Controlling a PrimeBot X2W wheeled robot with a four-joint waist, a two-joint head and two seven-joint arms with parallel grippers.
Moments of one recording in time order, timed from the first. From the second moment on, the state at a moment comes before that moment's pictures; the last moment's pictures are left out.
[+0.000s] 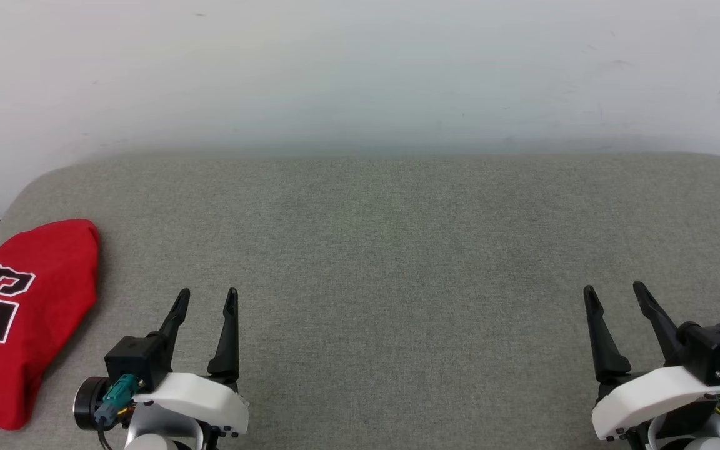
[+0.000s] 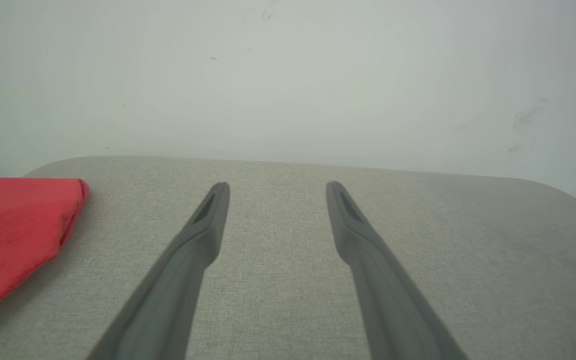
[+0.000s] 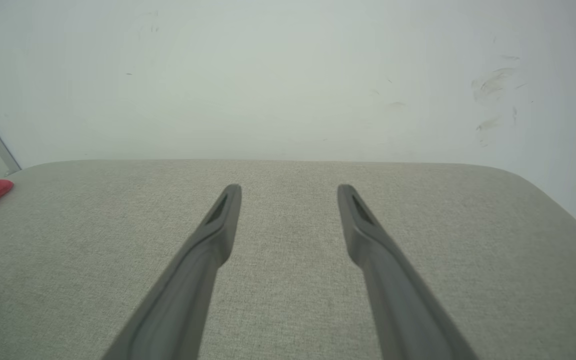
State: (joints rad) left arm -0.09 0.10 -0.05 0.21 -0.23 -0.08 -0.22; right arm 0.00 -0.05 -0.06 0.01 0.13 0.13 -0.03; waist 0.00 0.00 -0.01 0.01
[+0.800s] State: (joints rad) left arm -0.11 0.07 0.00 0.26 -0.13 -0.11 -0.26; right arm 0.01 -0.05 -0.05 -0.01 0.06 0.13 -0.04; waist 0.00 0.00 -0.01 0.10
